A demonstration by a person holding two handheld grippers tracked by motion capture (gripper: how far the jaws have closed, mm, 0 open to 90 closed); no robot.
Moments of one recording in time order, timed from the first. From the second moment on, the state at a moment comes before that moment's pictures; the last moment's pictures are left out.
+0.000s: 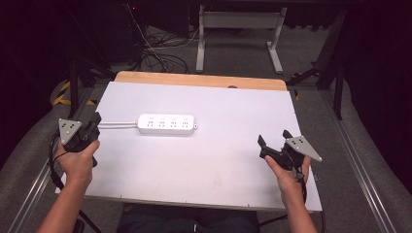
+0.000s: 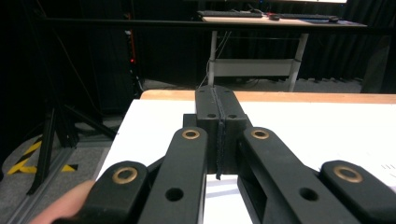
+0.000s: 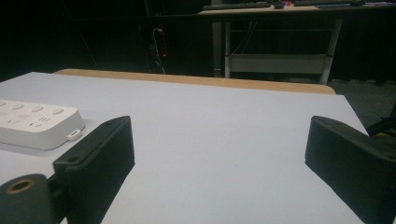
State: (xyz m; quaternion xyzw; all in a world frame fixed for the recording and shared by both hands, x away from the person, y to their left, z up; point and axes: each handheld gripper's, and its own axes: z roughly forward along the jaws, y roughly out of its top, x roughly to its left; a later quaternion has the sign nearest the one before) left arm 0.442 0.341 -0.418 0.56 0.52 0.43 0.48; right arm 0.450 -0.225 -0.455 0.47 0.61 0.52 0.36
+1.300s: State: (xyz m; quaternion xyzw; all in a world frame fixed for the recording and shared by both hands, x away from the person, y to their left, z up) left arm 0.503 0.305 -0.413 0.67 0.48 0.35 0.44; right arm 0.450 -0.227 -0.457 0.48 0.61 0.52 0.36
